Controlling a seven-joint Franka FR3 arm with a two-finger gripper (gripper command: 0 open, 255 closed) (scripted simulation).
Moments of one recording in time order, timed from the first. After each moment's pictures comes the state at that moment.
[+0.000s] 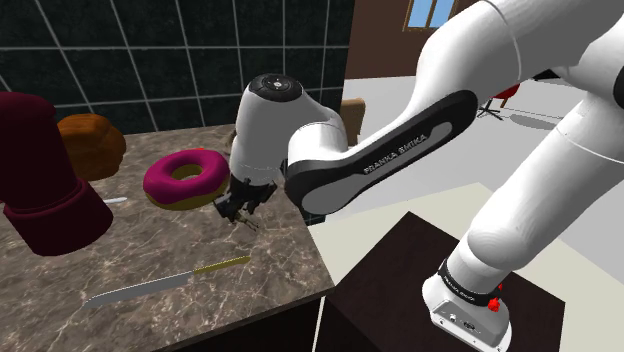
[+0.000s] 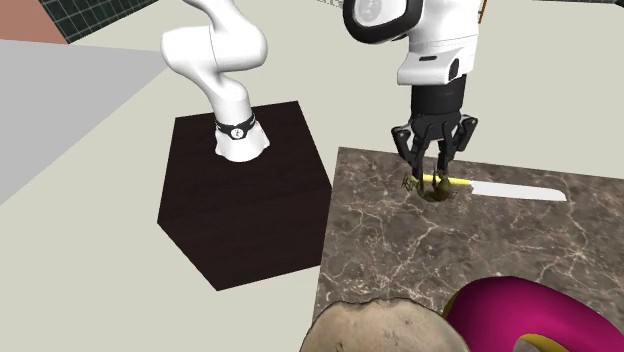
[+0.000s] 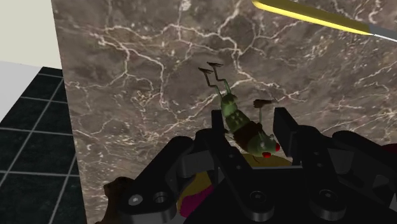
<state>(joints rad) -0.06 -0.11 0.77 -2.31 -0.19 2.53 0.98</state>
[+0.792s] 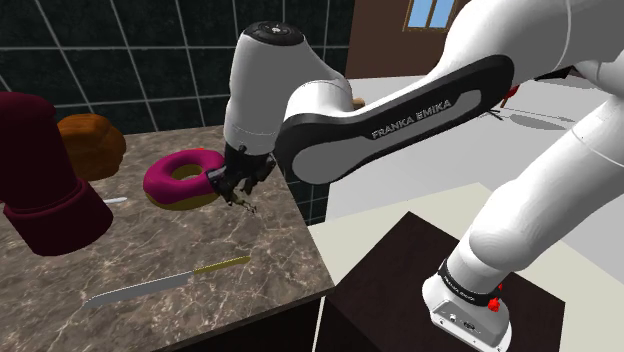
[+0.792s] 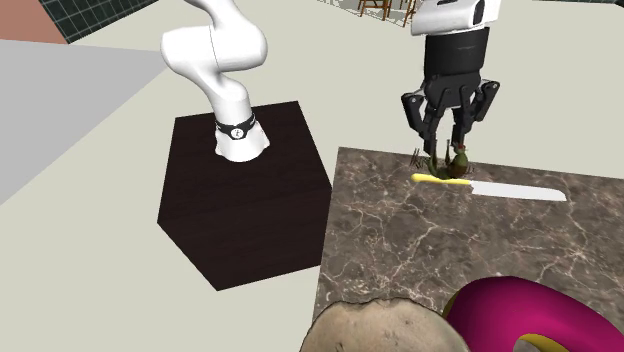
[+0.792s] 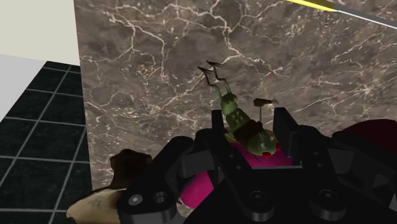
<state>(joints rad) -0.03 -0.20 0.73 -2.22 -0.07 2.38 0.87</state>
